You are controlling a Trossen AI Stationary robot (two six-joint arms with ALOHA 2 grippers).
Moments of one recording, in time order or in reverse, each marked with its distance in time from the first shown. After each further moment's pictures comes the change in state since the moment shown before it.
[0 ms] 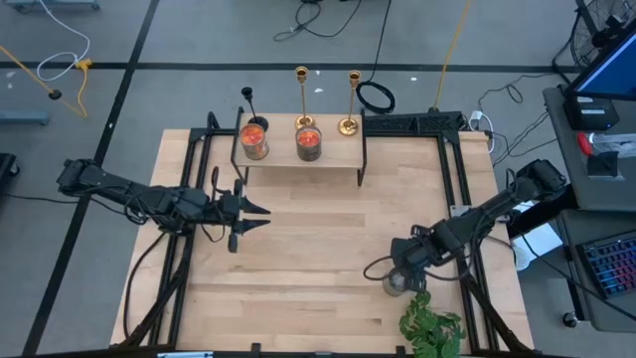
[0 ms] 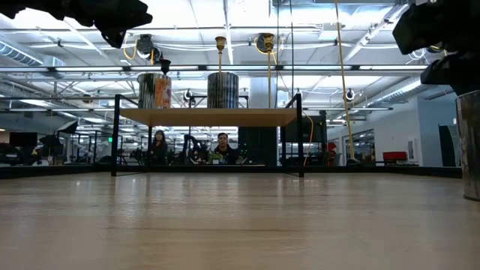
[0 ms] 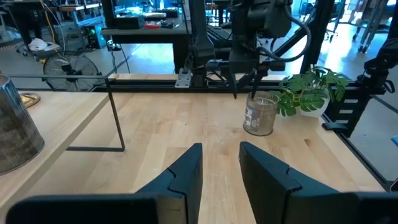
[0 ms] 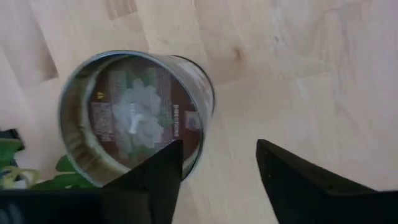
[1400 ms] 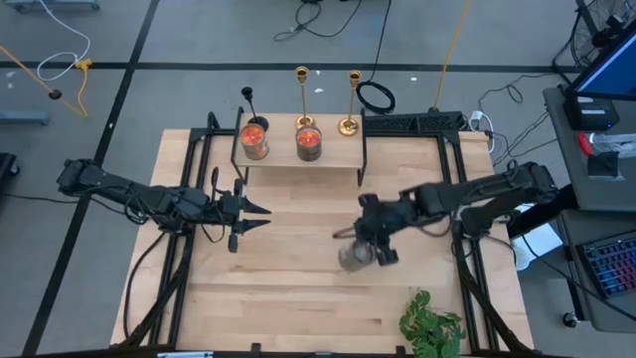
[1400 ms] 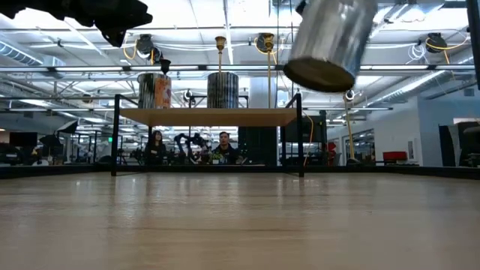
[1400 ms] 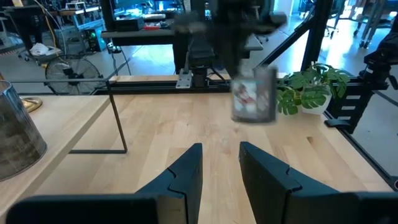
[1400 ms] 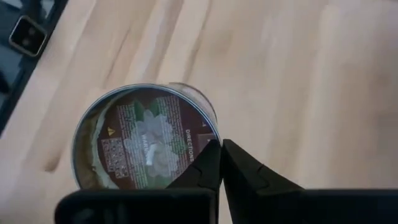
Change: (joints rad) left arm 0.000 0.000 0.000 0.000 0.000 0.027; right arm -0.317 0.097 0.409 0.123 0.021 -0.865
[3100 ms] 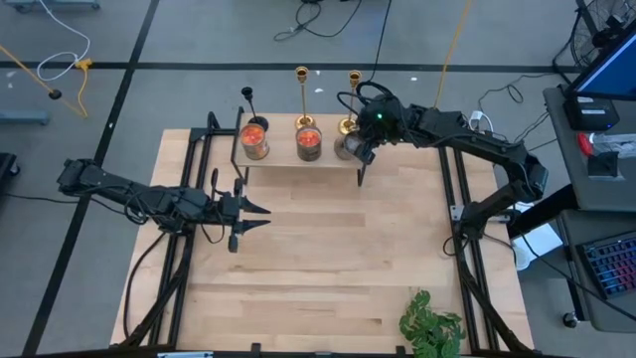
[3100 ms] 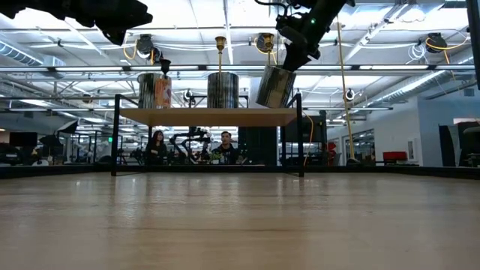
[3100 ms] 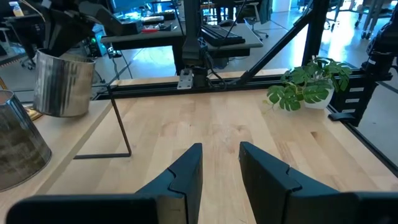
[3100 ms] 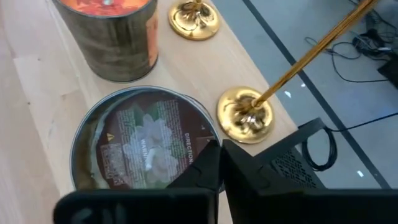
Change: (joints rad) left arm 0.000 0.000 0.000 -0.001 0.000 0.051; right arm -0.667 0.067 0.150 0.086 0.173 -0.014
